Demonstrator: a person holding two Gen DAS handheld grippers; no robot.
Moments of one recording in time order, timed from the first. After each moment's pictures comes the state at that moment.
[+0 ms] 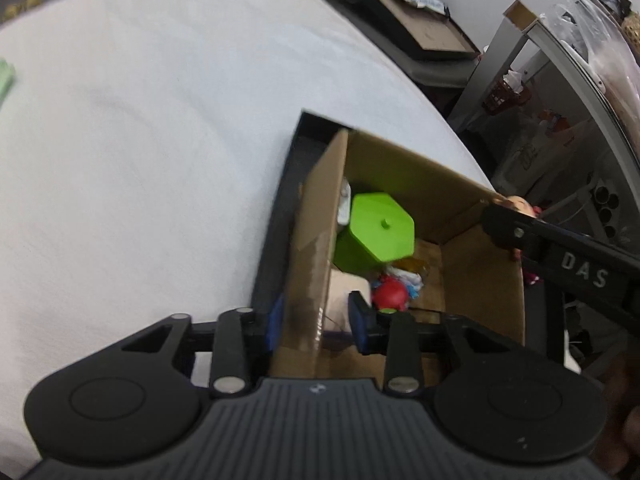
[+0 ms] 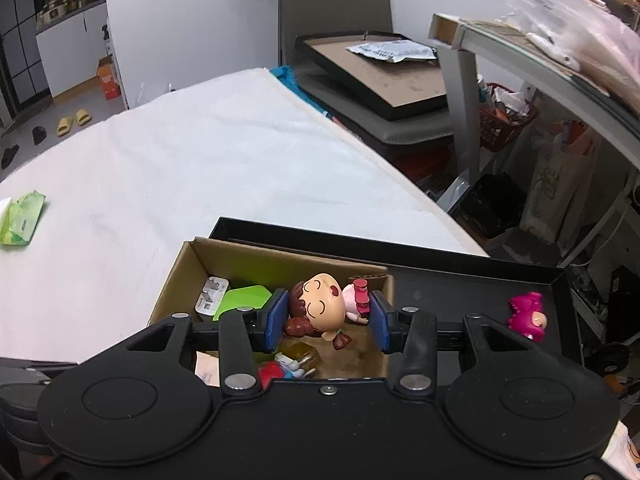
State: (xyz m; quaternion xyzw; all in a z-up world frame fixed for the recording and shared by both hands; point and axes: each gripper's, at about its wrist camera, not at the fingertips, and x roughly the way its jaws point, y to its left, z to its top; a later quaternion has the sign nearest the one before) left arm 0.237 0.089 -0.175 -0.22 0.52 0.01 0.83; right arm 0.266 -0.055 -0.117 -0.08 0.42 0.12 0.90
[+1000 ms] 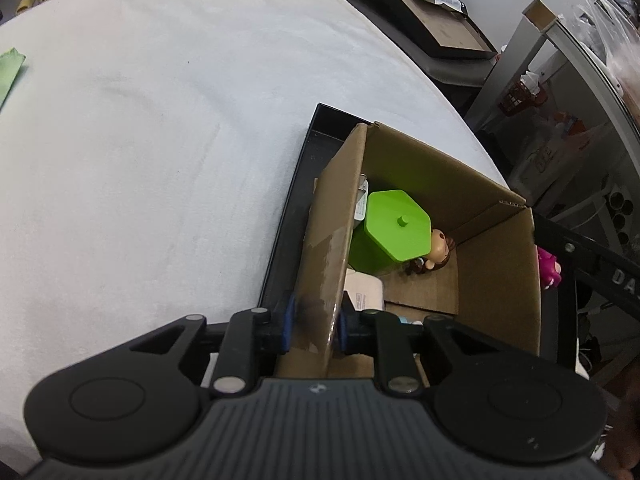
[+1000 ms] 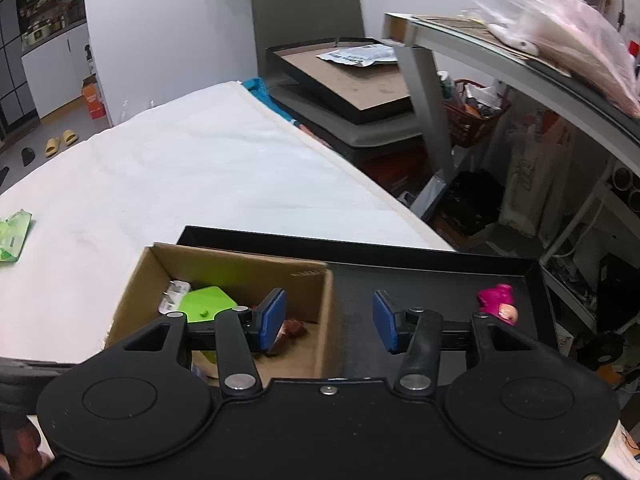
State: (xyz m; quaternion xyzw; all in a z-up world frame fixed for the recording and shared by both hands) left arm 0.238 0.088 -0.177 -0.21 0.52 0.04 0.83; right arm 0.264 -0.101 -0.112 -0.06 0.40 0.10 0.91
